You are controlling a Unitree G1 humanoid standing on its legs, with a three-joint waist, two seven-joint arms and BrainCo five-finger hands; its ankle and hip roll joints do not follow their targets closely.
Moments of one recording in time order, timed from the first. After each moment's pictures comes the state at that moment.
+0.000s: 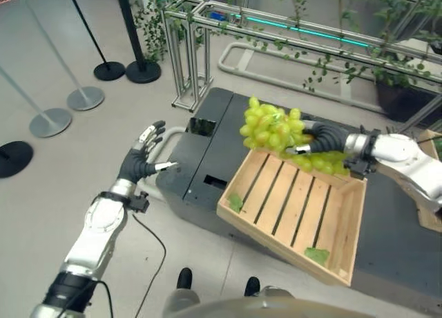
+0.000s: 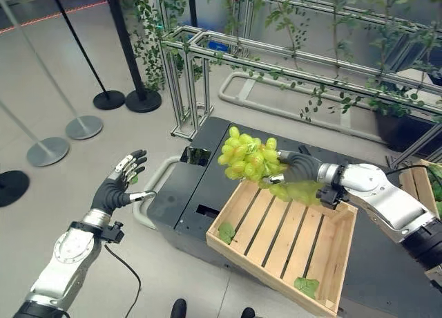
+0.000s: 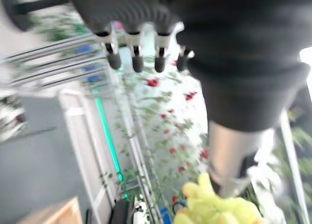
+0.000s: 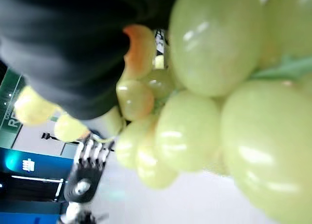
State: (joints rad) left arm -0.06 0.75 -0.08 -0.10 -0.28 -0.26 -0.03; right arm -0.55 -1.13 0.57 -0.07 0.74 0.05 0.50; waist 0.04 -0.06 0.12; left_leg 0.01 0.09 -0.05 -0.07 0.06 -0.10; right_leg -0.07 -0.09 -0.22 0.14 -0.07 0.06
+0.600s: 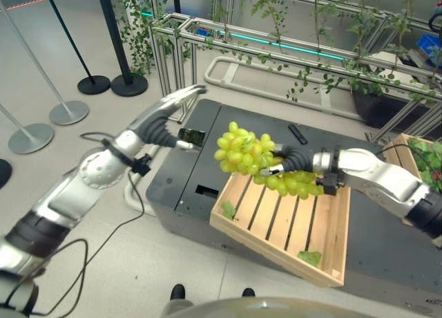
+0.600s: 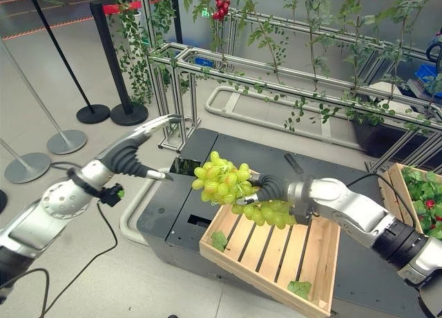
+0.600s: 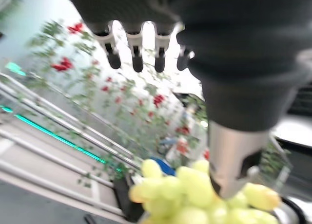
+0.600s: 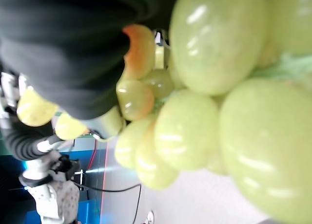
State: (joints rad) left arm -0.51 1.06 -0.49 -0.20 -0.03 -0.30 -0.06; right arm -0.62 -1.02 0.79 -0.10 0.86 0.14 0.51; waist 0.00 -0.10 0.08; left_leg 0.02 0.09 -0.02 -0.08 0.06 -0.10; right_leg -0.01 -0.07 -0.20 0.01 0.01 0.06
